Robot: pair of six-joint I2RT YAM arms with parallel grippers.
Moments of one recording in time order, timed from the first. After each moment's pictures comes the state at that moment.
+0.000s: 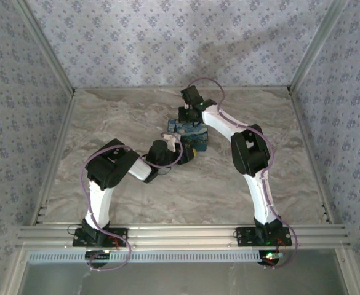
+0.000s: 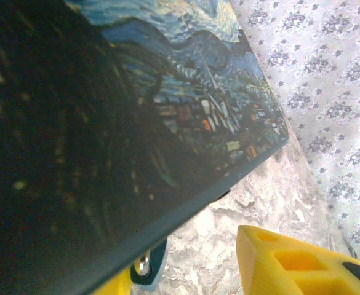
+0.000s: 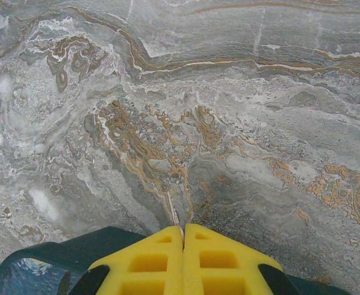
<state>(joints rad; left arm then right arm) -0.69 2.06 0.77 0.97 0.36 -0.82 0.52 2.27 1.91 -0.55 0.04 0.35</state>
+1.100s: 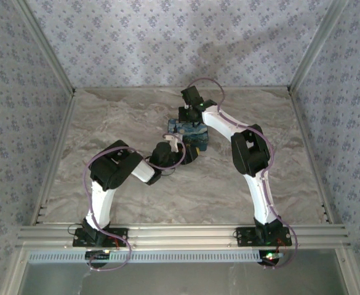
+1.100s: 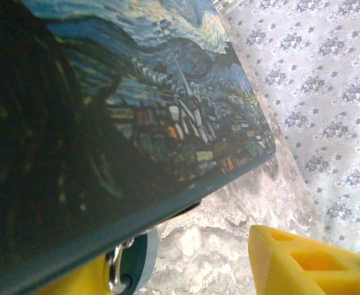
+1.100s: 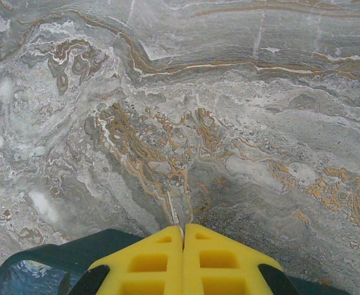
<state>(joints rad) -0.74 2.08 0.78 1.03 0.26 -0.88 0.52 2.27 1.90 -0.53 0.04 0.35</state>
